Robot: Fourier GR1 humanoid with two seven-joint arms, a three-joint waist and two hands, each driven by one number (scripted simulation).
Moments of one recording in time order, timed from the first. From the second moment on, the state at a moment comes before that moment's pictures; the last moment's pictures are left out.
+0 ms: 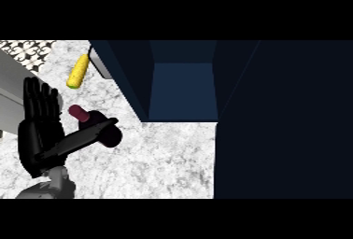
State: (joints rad) left arm -0.09 0.04 0.02 -1.80 -0.02 0.50 0.08; right arm 0.07 -0.10 -0.02 -2.38 -0.27 0.21 0.41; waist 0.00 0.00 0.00
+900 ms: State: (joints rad) left arm 0.03 0.03 0.12 -1.57 0.10 0.37 -0.17; right arm 0.11 -0.07 0.00 -2.39 -0.26 0.24 0.40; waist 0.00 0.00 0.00
